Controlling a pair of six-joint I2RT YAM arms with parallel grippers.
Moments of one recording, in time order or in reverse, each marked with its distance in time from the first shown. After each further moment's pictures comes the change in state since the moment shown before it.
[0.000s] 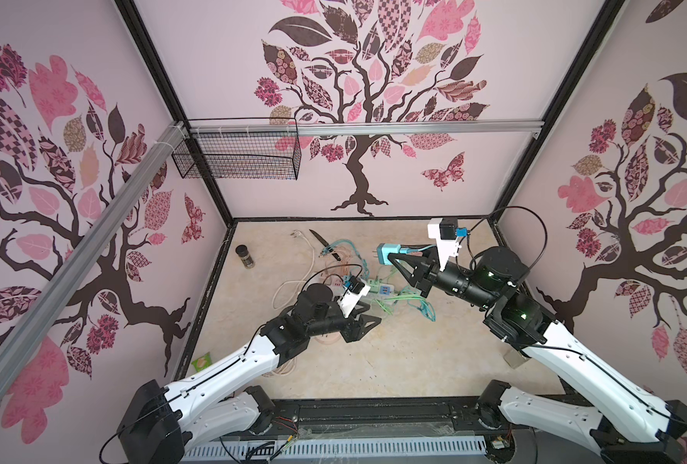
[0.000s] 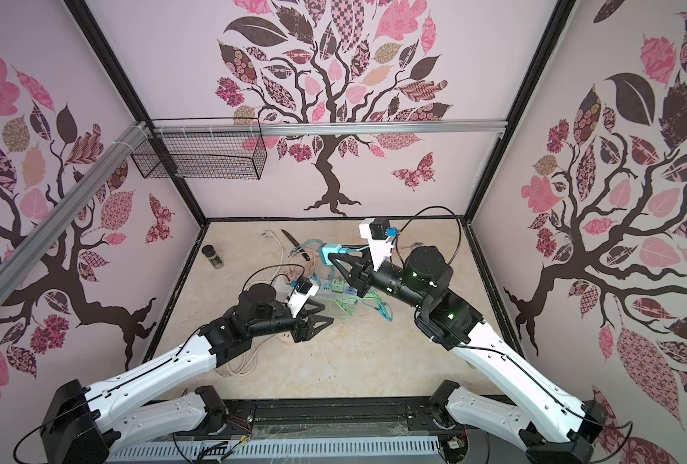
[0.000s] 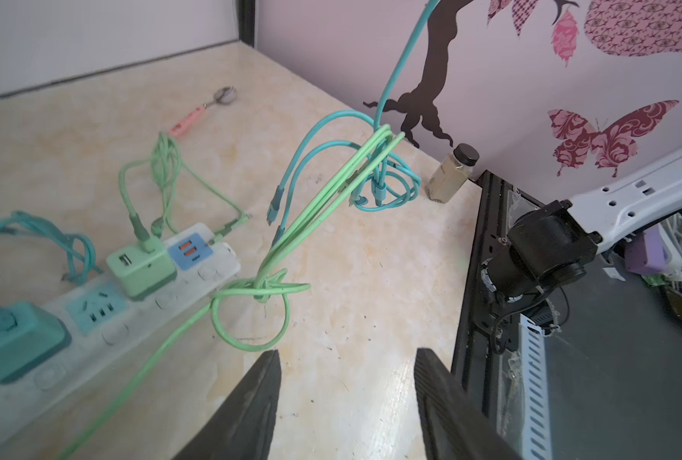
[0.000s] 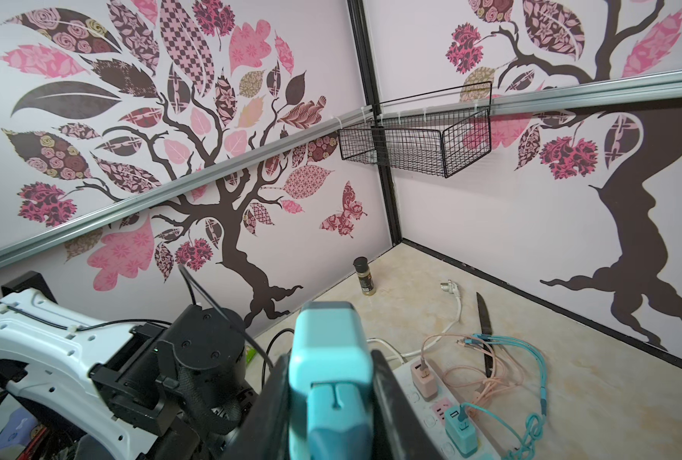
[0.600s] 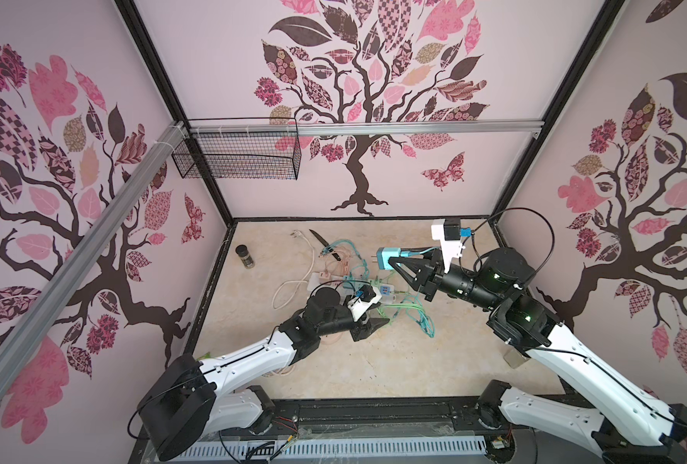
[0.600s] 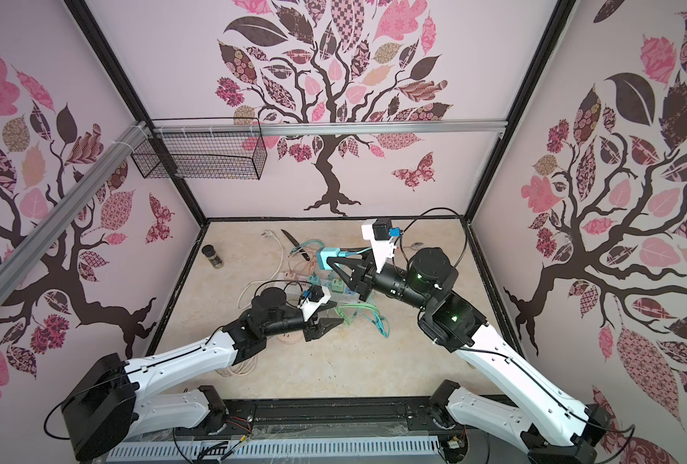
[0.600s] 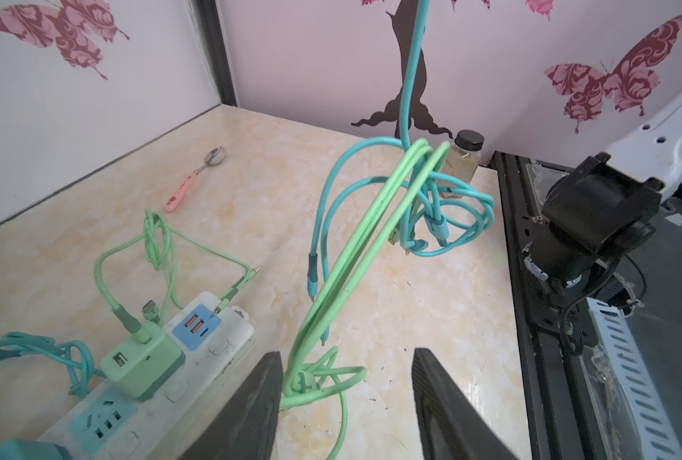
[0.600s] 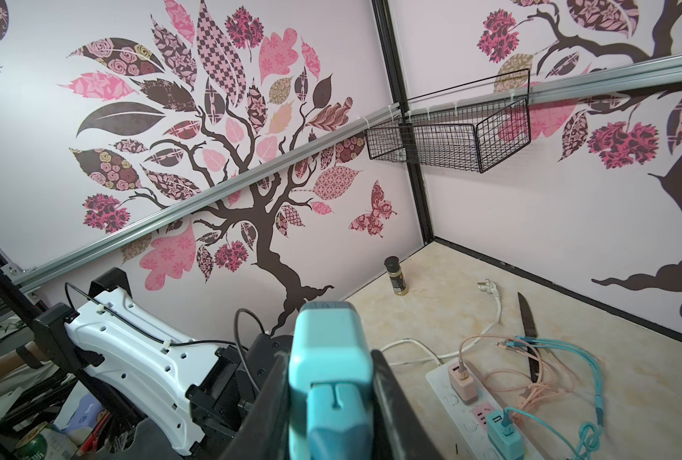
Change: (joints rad) left arm -0.017 0.190 -0.057 0.315 0.030 0.183; right arm 0.000 -0.010 0.000 0.011 -0.072 0.074
